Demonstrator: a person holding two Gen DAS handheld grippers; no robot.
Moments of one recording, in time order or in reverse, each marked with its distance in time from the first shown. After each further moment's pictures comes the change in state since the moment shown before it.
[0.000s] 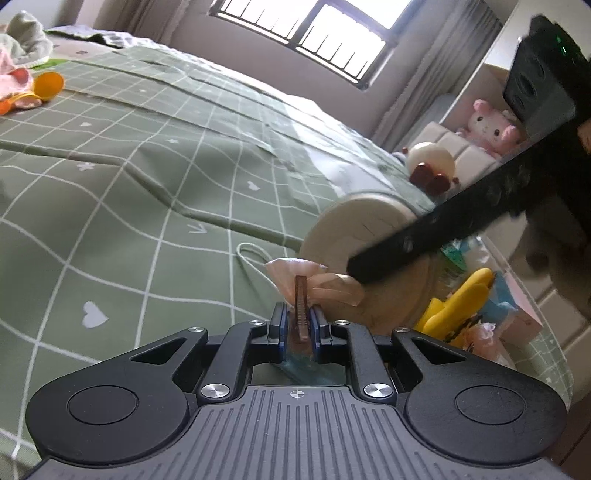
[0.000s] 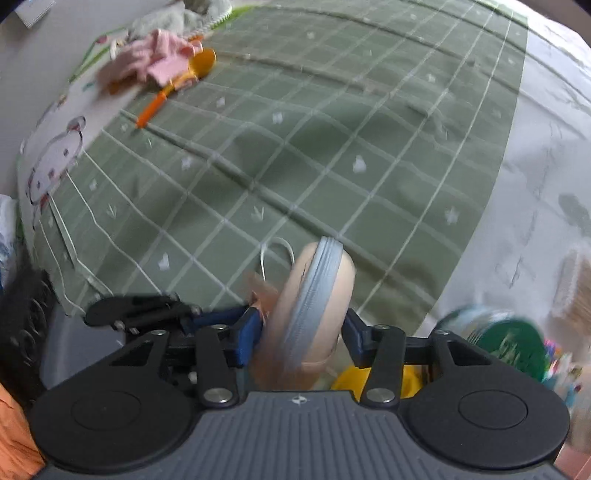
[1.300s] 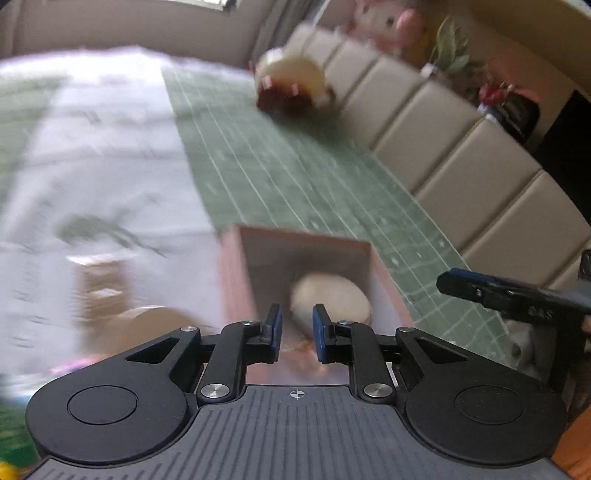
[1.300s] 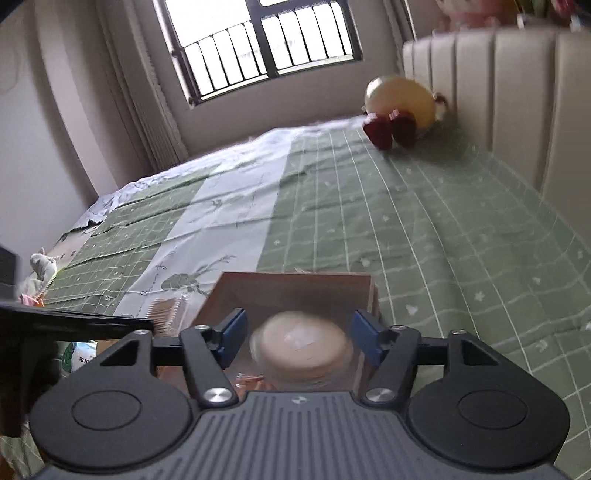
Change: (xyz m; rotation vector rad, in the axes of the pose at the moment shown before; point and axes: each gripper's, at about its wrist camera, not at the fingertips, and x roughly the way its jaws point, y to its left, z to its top) left arm 0.163 -0.330 0.079 0.282 0.241 -0.178; right arm -0.205 -0.340 -0.291 0.485 -0.714 -0.270
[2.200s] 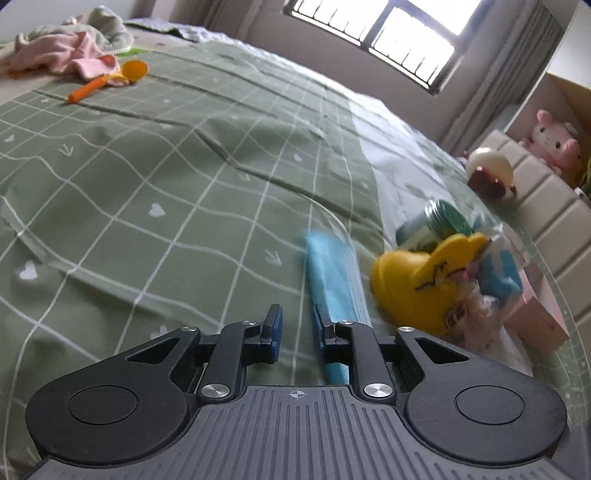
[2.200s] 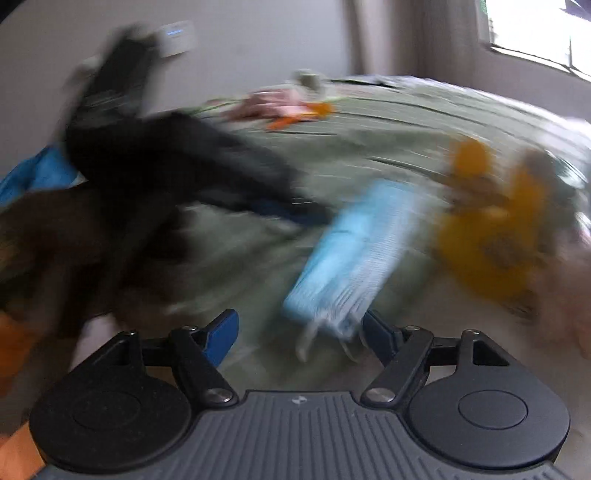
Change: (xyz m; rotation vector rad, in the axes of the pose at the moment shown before) left arm -0.219 0.189 -0.234 -0.426 -0.226 0.409; right arm 0.027 0.380 -0.231 -0.615 0.204 0.622
